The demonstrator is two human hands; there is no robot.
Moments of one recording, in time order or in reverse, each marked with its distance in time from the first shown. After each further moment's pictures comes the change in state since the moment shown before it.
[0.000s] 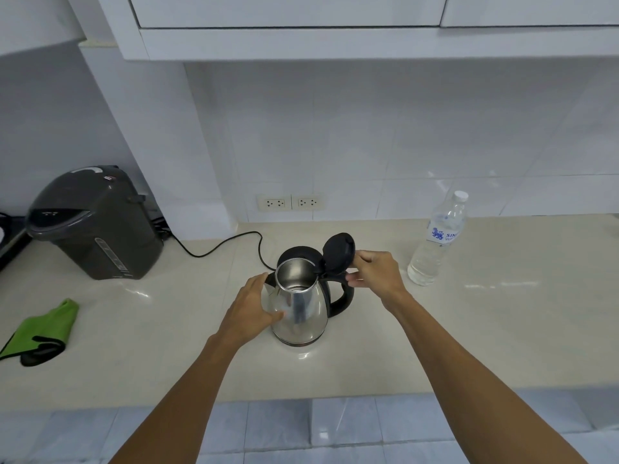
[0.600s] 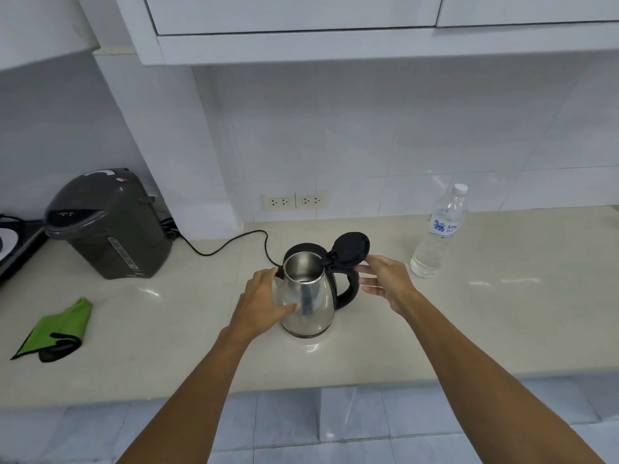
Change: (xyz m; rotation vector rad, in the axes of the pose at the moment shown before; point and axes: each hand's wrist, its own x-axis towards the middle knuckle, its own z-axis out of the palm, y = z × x) left_hand -0.020 0.015 -0.008 0.085 0.021 0.033; right_hand -0.014 0.027 -0.007 0.206 0.011 0.221
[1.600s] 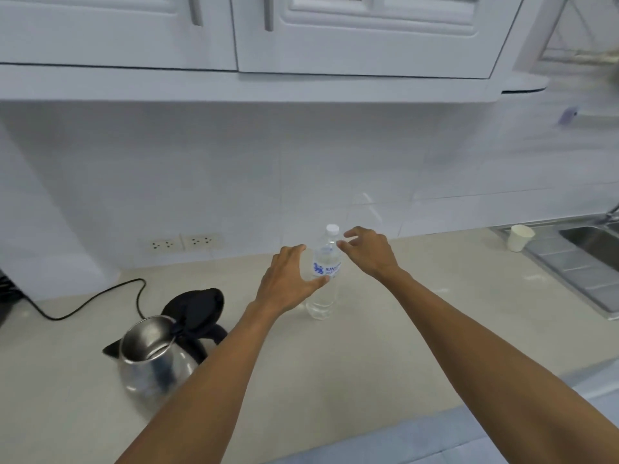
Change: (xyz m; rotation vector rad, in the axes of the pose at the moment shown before) left_hand 0.131 0.304 0.143 -0.017 -0.043 0.281; right_hand 0.094 -0.125 -0.235 -0.871 0.294 -0.387
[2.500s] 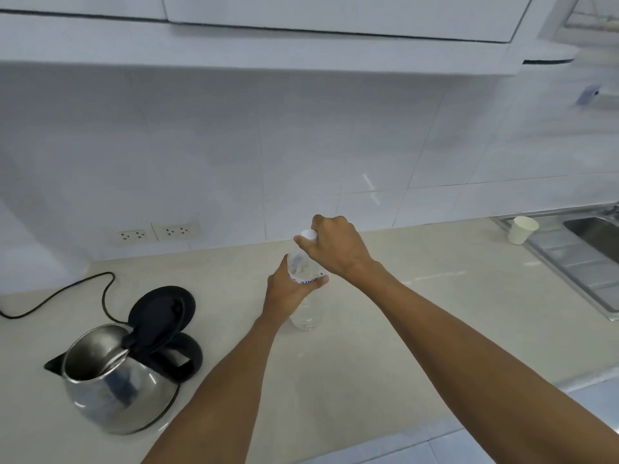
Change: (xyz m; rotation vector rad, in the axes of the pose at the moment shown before) left_hand 0.055 -0.020 0.100 -0.521 0.080 -0.248; right_hand 0.019 -0.028 0.008 -0.271 0.015 -0.277
